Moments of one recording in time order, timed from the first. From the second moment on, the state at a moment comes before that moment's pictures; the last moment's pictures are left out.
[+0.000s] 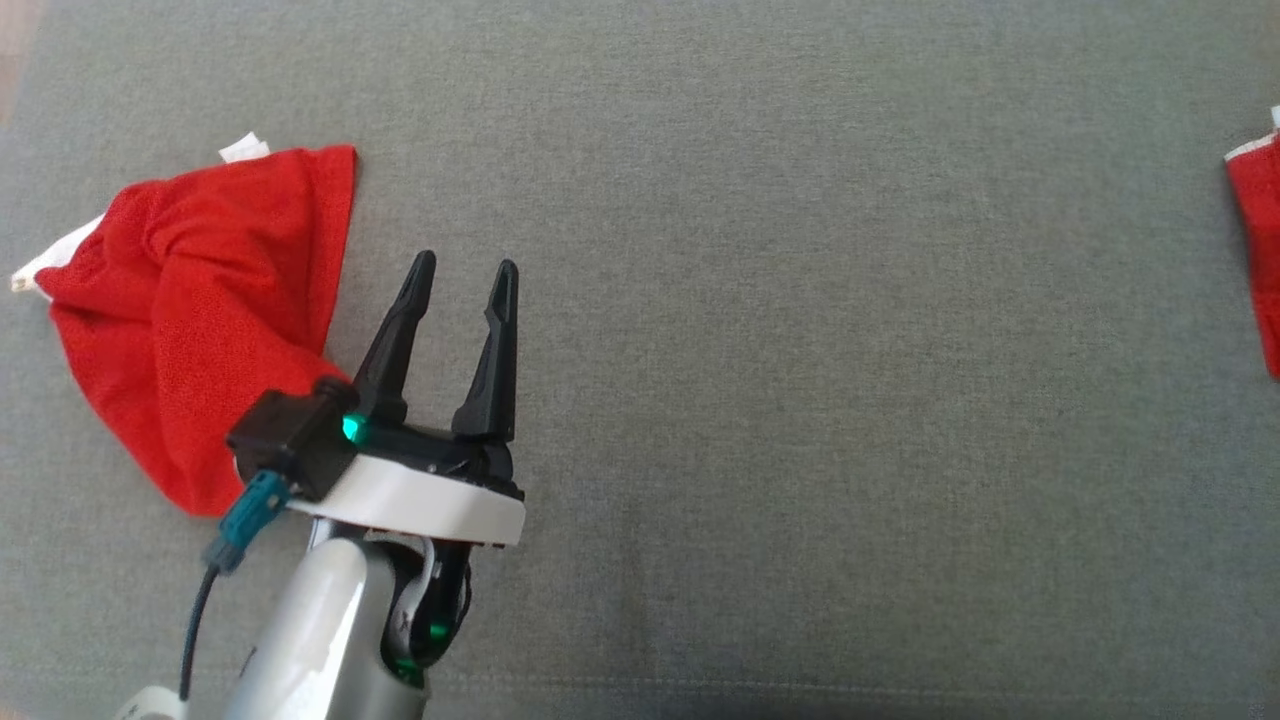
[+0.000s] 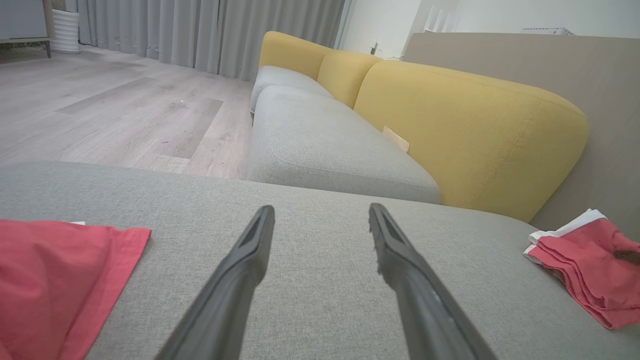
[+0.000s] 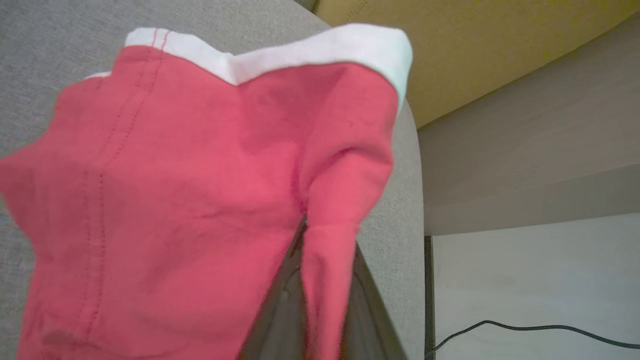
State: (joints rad) left arm -0.20 0.05 -0.32 0.04 -0.33 -0.02 -0.25; right arm -0.74 -0.77 0.30 0.91 0.13 0.13 0.27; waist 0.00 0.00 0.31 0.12
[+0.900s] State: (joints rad) left arm -0.12 0.05 -0.27 0.05 -0.31 0.00 -0.25; right arm -0.49 -0.30 0.10 0.39 0.11 0.13 0.10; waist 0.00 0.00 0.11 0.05
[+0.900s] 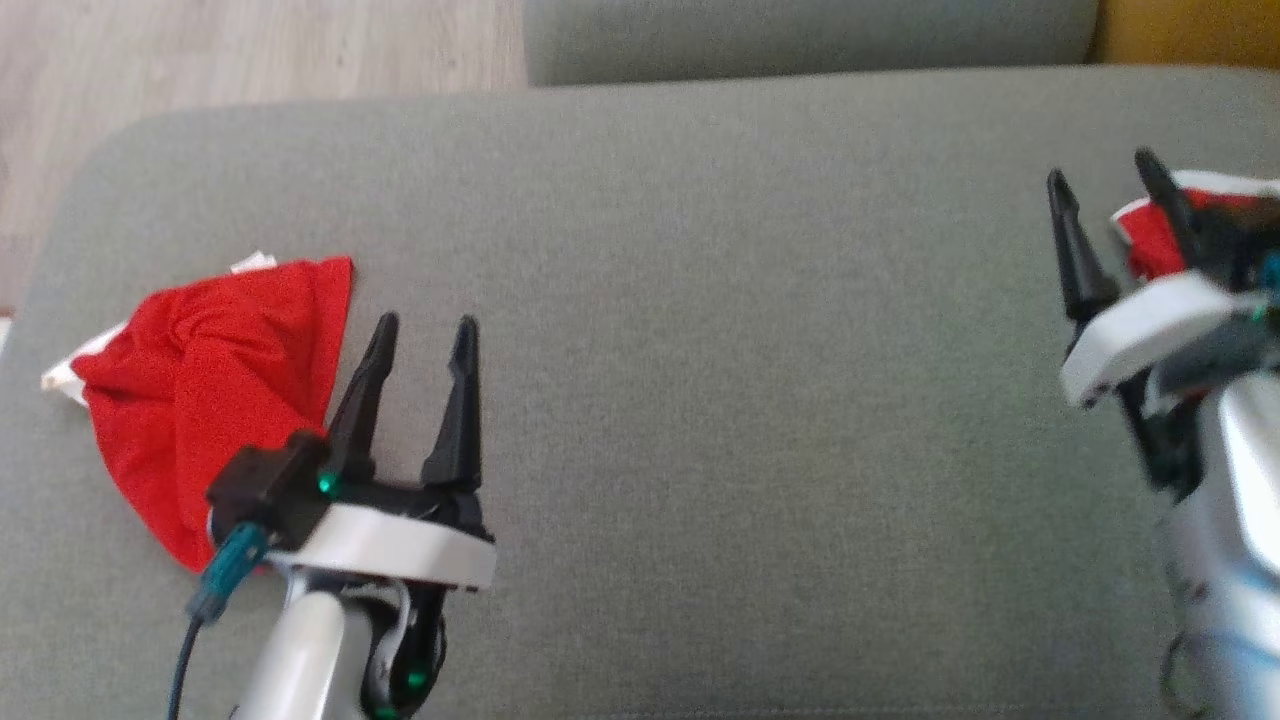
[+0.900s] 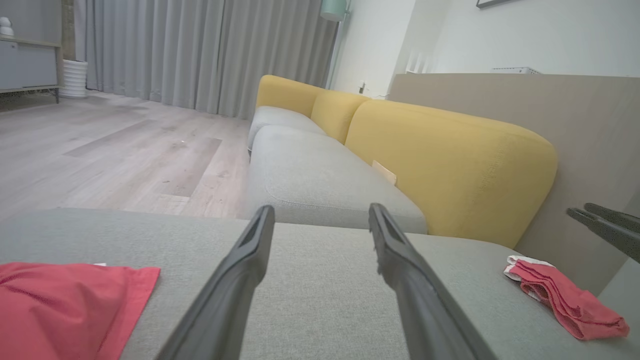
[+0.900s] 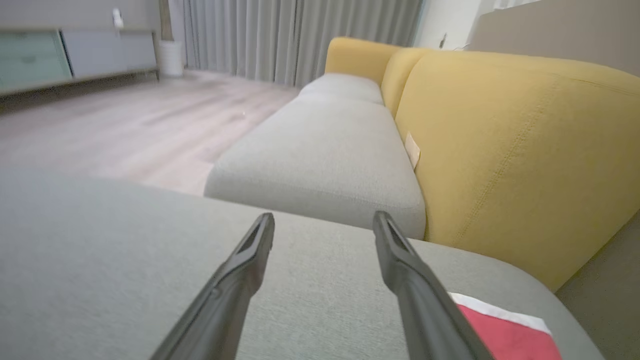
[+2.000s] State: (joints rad) left arm 0.10 0.05 -0.19 0.02 -0.30 0.00 -0.25; right arm 0.01 -0.05 0.02 0.24 0.26 0.13 -0.25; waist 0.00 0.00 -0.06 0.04
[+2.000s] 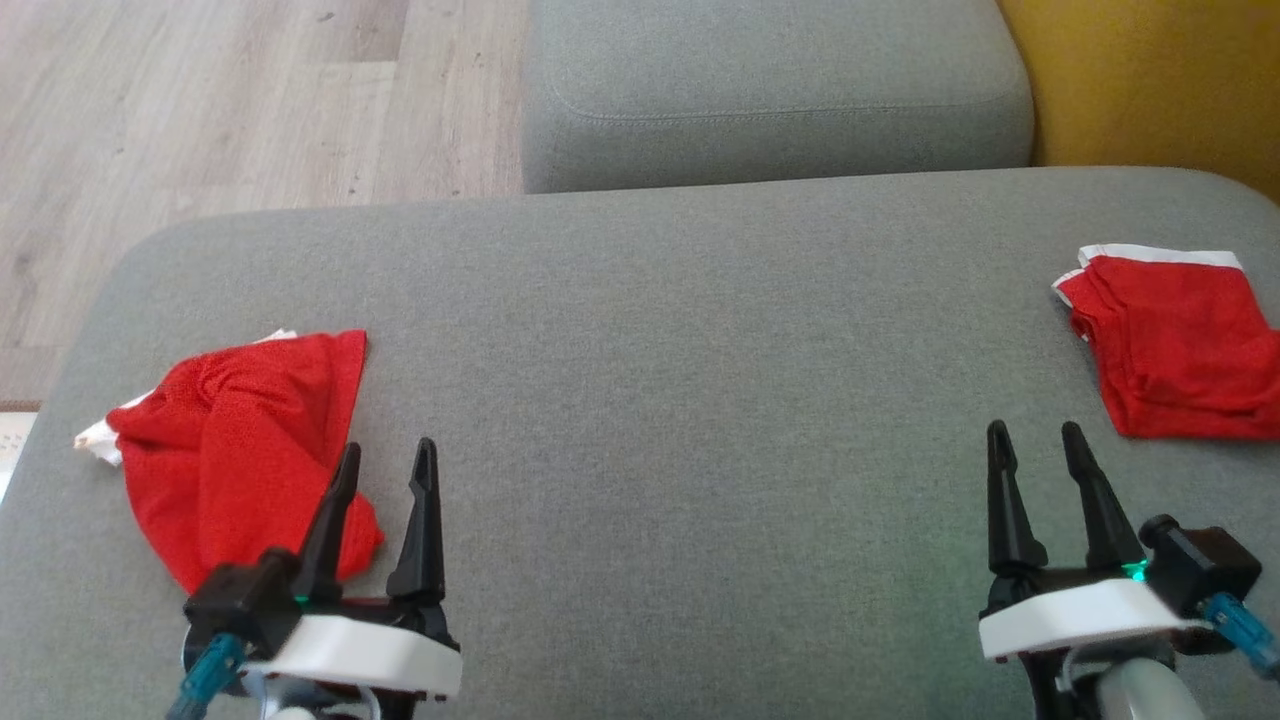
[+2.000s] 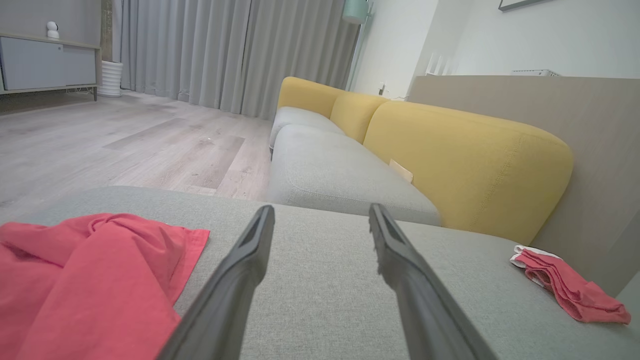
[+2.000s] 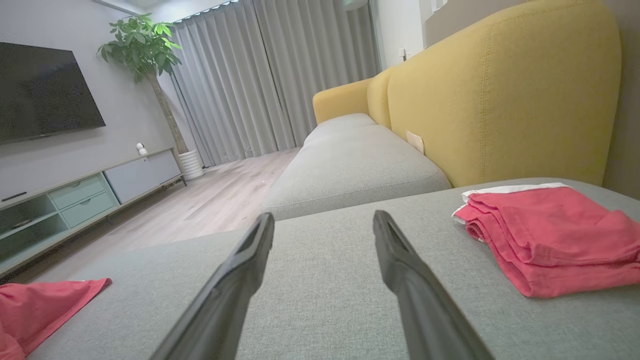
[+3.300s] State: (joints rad) left arm 0.10 0.05 -0.18 0.02 -0.28 0.00 -0.25; right arm 0.03 -0.05 0.12 0.24 0.31 0.13 -0.25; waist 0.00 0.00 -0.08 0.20
